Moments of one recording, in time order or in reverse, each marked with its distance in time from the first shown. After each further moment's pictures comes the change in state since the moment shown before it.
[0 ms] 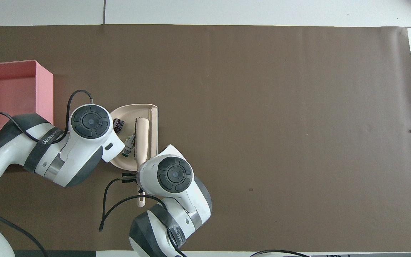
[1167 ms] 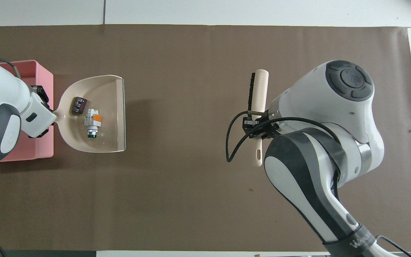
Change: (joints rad) left arm 0.247 -0.038 0.012 0.271 -0.248 -0.192 0.347; right arm -0.573 -0.361 -0.033 -0.074 -0.300 -0.647 -0.154
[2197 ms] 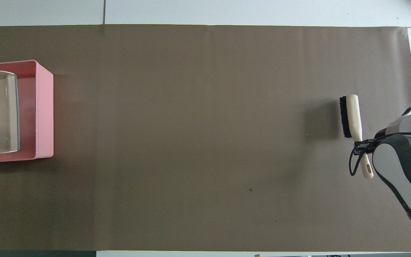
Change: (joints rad) left arm 0.410 0.052 0.015 0.094 0.185 0.195 0.361; right arm -0.510 -0.105 0.004 -0.441 -0.219 0.262 -0.600
